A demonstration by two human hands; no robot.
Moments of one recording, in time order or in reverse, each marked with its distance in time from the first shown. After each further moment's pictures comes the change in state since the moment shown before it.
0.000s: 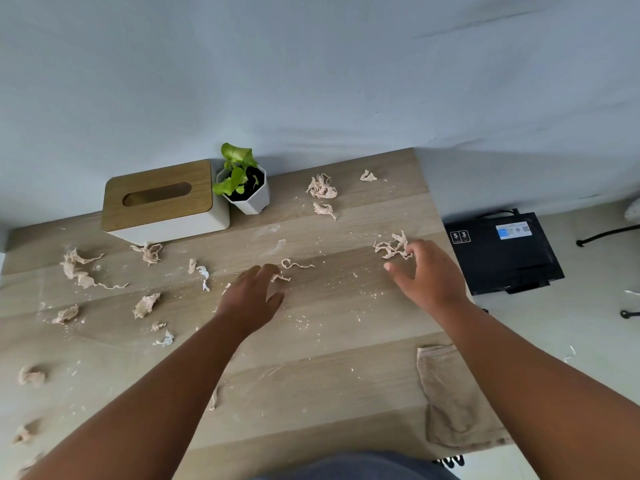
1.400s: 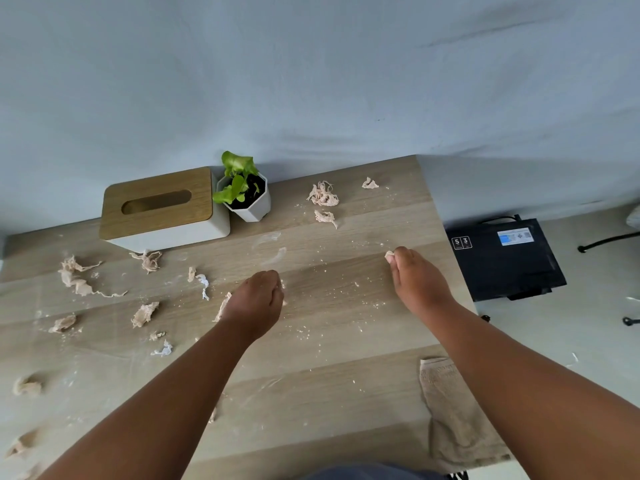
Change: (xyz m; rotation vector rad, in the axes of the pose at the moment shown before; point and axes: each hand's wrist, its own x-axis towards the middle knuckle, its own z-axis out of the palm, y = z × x) left_hand 0.012 0.013 -0.004 -0.104 0.047 0.015; right_hand 0.020 -0.018 0.017 -0.028 -0.055 -0.104
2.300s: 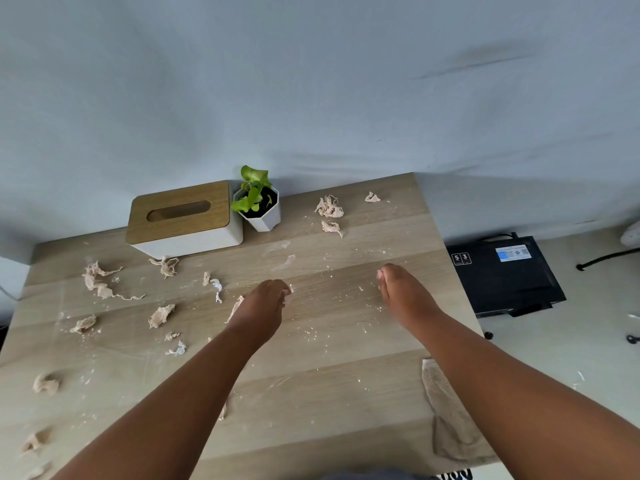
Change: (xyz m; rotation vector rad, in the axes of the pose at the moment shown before) left_hand -0.022 0.001 -0.009 -0.035 -0.004 -0.005; right_hand -0.023 -0.042 -0.012 0.101 -0.147 0.024
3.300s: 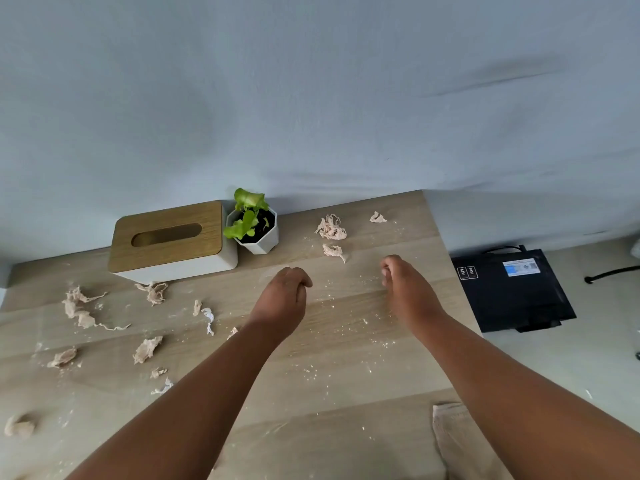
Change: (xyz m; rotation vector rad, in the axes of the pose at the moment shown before) left_hand 0.081 0.031 0.000 -0.165 0.089 0.048; right_hand 0.066 0.002 -0.014 0.100 0.108 0.011
